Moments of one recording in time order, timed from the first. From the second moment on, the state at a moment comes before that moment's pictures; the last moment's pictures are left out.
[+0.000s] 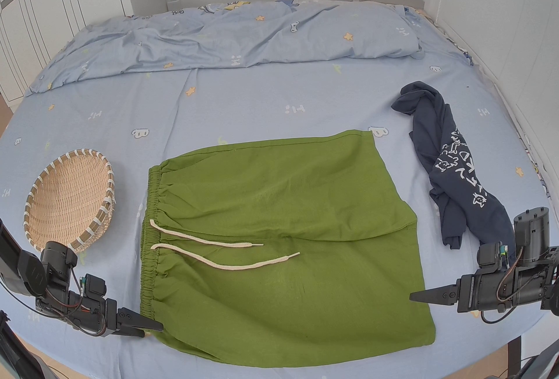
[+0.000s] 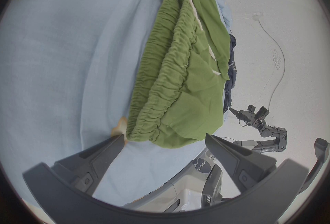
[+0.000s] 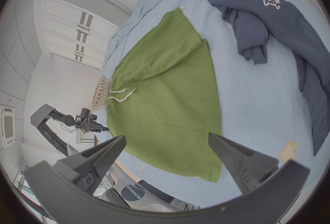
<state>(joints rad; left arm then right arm) 0.25 1.84 -0.38 -0.05 -0.86 0.10 0.30 1.47 -0.27 -0.43 0.44 0.42</state>
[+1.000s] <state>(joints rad) 0.19 1.89 -0.45 -0.08 -0.86 0.09 0.30 1.48 -0.27 -0.43 0.45 0.42</state>
